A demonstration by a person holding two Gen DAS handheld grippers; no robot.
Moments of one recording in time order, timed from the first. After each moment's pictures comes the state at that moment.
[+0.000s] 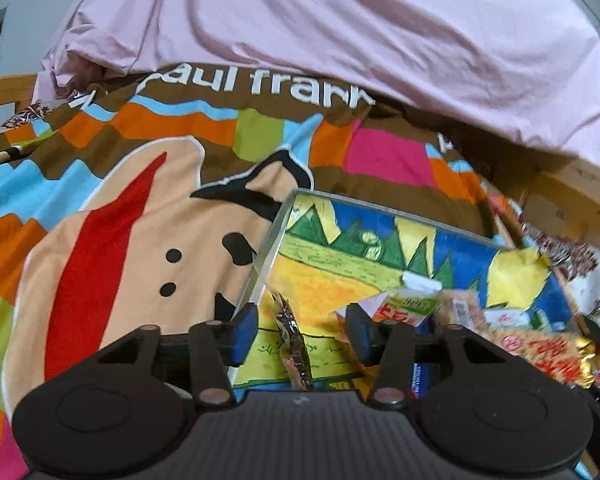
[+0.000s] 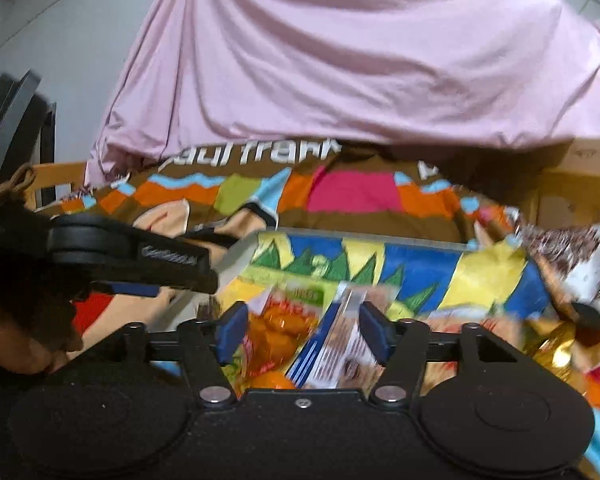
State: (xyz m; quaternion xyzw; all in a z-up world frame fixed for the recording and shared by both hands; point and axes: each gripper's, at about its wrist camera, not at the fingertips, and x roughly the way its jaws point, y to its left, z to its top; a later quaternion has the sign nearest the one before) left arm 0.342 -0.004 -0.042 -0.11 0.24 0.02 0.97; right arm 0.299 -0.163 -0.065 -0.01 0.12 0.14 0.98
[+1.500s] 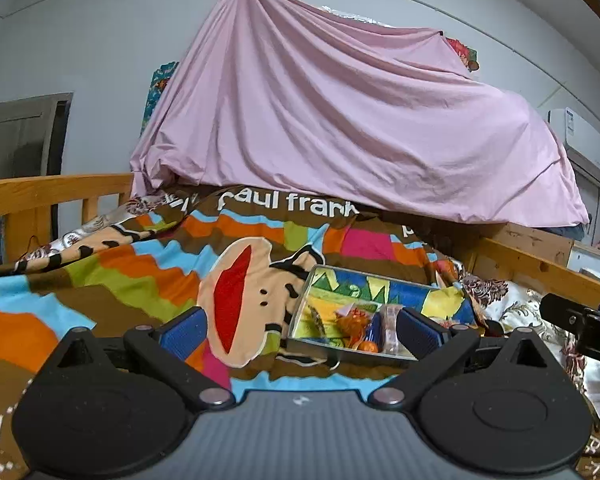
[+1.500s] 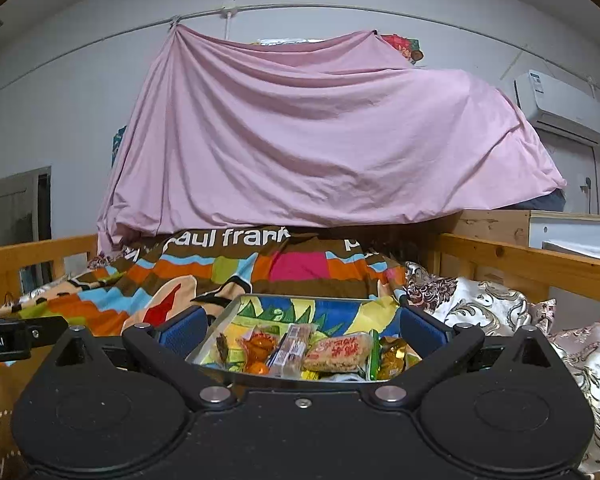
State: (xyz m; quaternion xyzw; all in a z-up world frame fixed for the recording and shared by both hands) left arm 0.037 -0.013 0.043 -0.08 0.11 0.06 0.99; right arm 0.044 -0.245 0.036 0.01 0.06 0.09 0.99
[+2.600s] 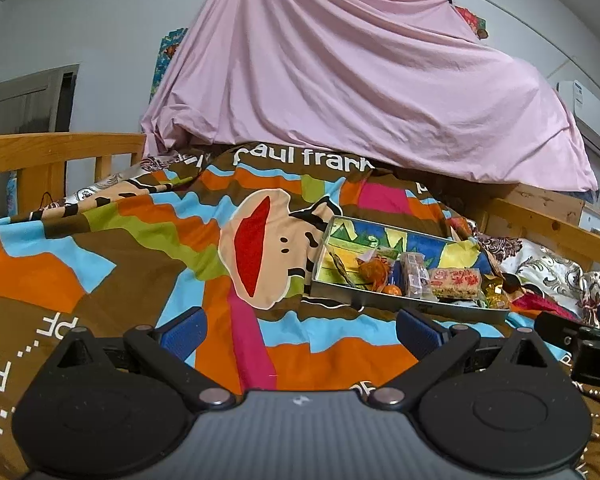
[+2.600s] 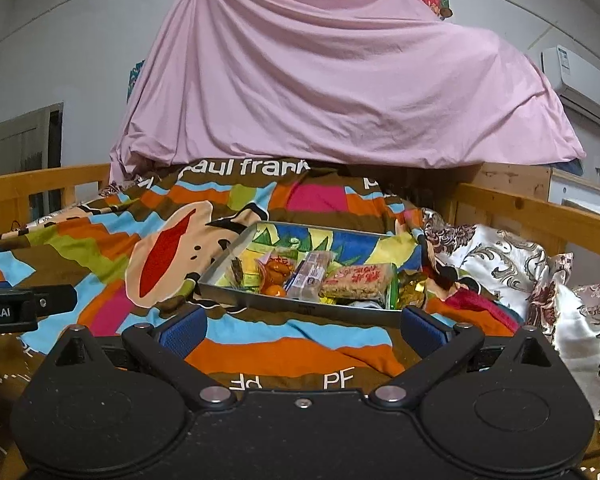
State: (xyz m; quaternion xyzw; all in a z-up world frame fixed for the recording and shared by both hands) left arm 0.025 0.009 -0.003 -0.08 0.16 0.06 0.98; right arm 0.044 -0.213 -0.010 -0.03 0.14 0.10 0.98
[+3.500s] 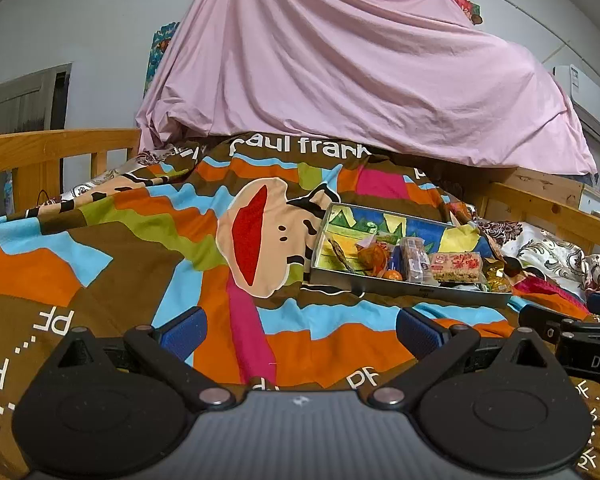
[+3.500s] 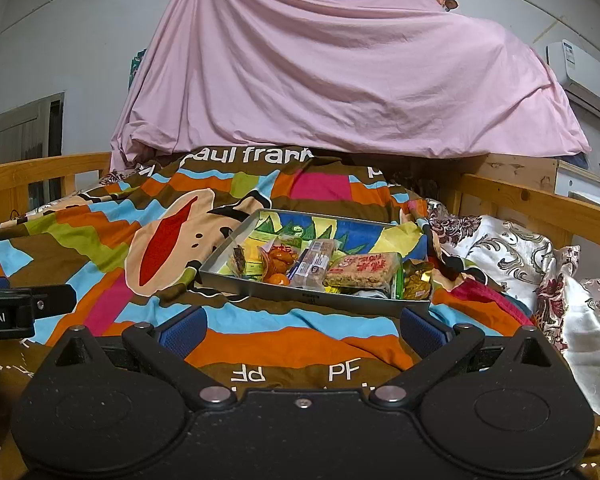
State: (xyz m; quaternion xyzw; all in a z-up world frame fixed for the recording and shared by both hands) left arm 0.026 0.006 -0.009 -0.07 0.17 0.06 0.98; right arm 0.050 -0.207 -0.018 -0.04 0.15 0.10 0.98
